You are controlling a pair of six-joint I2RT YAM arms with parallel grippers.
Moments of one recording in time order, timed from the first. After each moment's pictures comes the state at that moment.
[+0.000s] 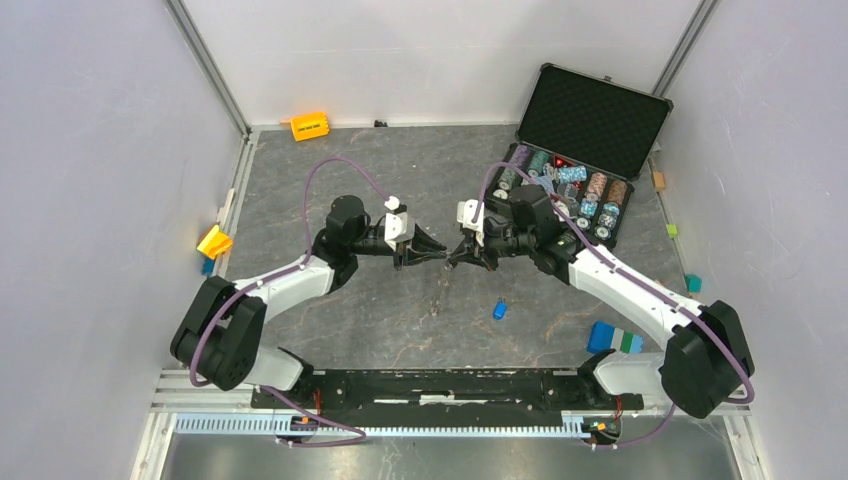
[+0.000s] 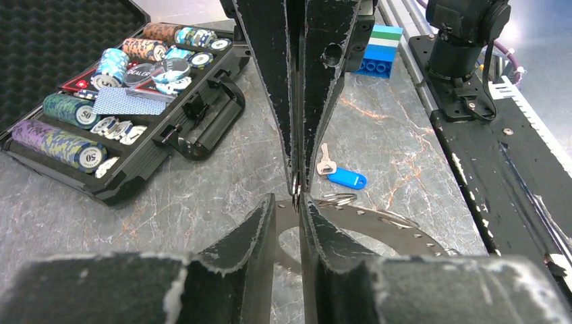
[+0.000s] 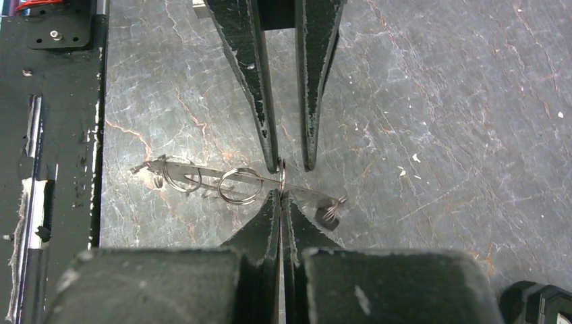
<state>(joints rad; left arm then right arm) -0.51 1.41 0.67 0.61 1.08 0.26 0.59 1.28 0.89 -0.19 -0.73 -0.51</state>
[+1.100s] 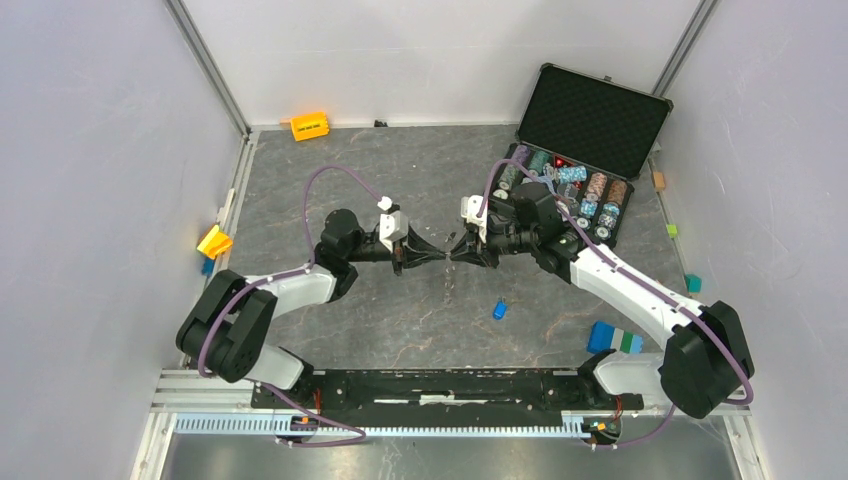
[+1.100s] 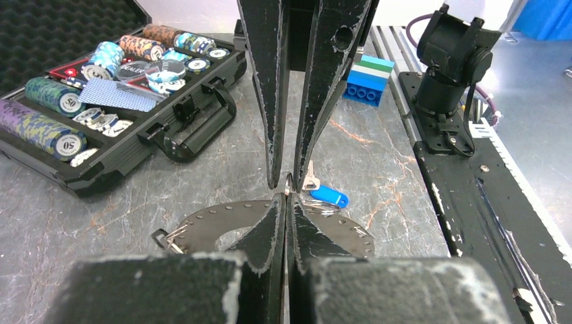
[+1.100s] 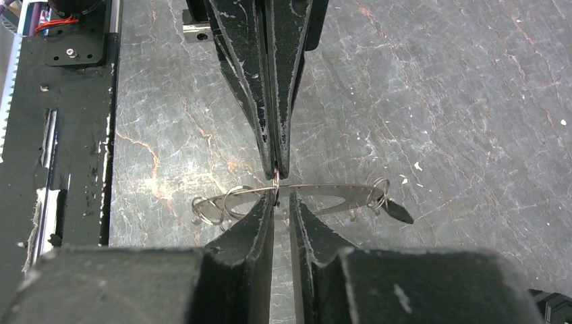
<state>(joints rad) -0.51 1.45 0.56 0.93 1.05 -0.01 0.57 1.28 0.89 -0.16 -0.79 -0.47</state>
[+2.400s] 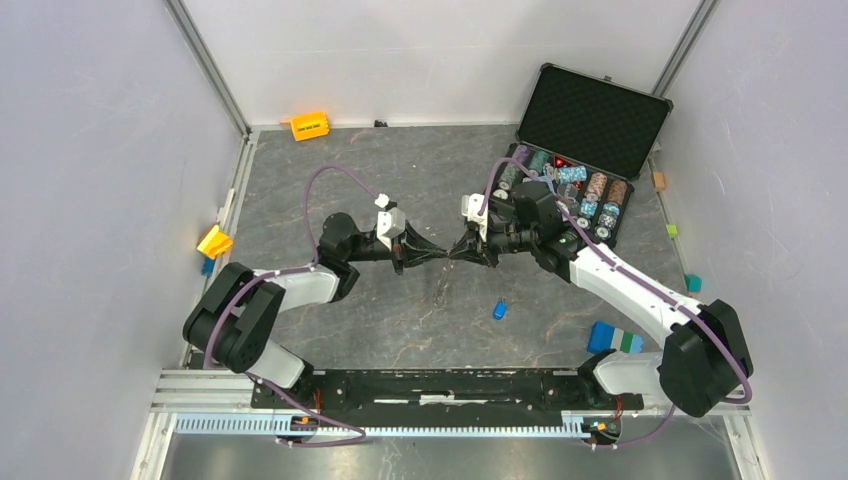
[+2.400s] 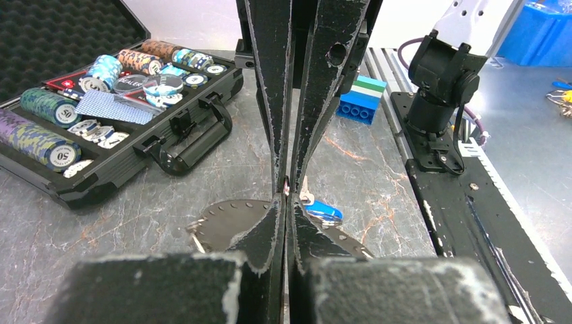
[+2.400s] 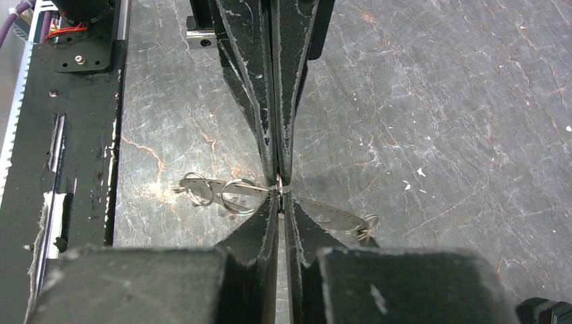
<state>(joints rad) -0.51 1.50 0.55 1.11 1.05 -0.15 0.57 1.29 0.89 -0.13 -0.82 -0.45</state>
